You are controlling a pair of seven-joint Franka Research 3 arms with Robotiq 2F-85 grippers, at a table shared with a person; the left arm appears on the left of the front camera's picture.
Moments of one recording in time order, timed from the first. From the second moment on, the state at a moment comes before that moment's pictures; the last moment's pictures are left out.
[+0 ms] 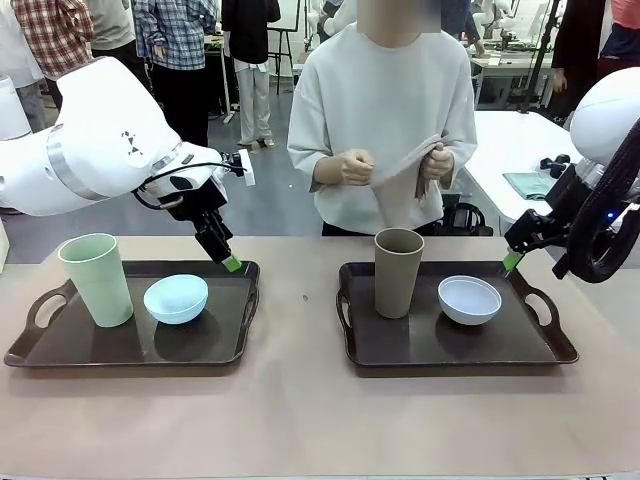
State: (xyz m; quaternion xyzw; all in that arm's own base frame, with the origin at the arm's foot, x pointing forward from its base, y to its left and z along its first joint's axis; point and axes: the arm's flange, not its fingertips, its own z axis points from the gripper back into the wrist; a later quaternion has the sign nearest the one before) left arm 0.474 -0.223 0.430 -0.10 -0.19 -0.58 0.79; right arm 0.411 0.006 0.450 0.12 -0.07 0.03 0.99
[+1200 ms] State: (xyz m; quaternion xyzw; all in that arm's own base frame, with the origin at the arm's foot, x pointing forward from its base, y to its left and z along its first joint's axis) left arm 0.538 -0.387 0.334 -0.24 -0.30 -0.71 0.59; right arm 0.435 0.017 0.387 0.11 -0.02 0.03 0.99
